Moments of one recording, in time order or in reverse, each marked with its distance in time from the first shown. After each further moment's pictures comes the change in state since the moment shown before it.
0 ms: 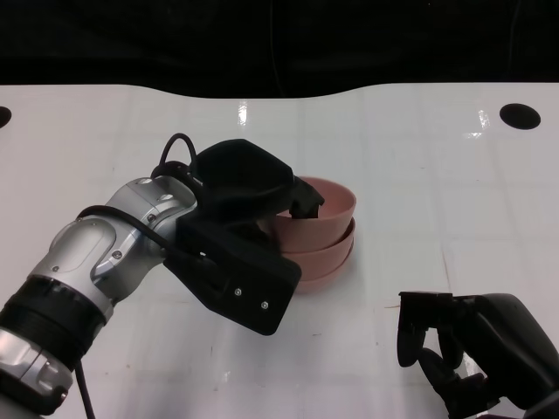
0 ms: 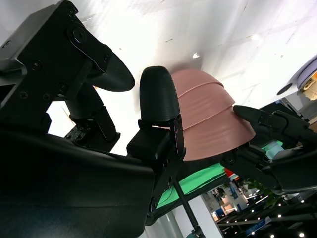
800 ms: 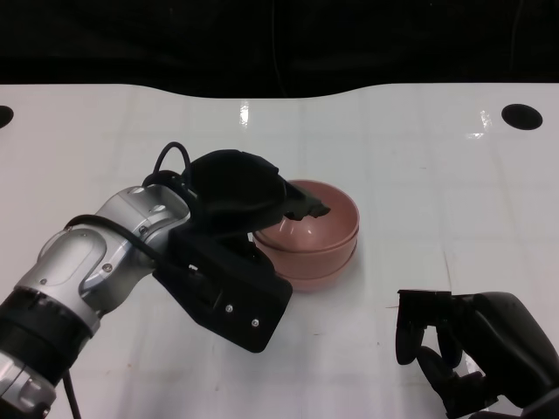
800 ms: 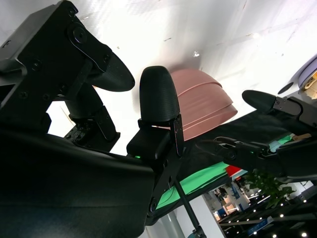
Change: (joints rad) left arm 0.053 0.054 -0.015 -0.100 0.029 0.031 -0.030; right arm -0.001 0.009 0.001 -0.012 -0.006 0.023 0.004
